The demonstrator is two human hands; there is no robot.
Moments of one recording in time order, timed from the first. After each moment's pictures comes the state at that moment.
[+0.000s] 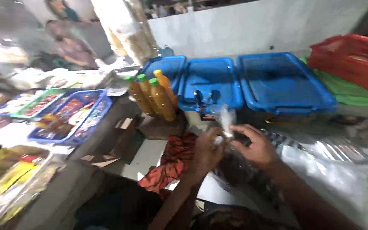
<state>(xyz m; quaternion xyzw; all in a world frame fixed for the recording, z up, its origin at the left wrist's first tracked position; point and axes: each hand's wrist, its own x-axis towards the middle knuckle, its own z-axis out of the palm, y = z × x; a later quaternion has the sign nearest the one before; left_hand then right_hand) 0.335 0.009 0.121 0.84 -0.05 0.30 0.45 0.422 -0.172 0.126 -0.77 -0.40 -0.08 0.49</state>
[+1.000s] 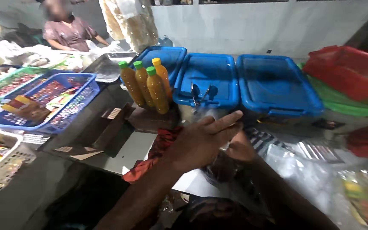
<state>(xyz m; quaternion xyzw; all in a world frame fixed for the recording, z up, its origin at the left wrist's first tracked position) 0.308 0.022 0.217 0.93 -0.25 0.24 0.11 0.407 -0.148 0.129 -0.74 -0.38 0.03 0.55</state>
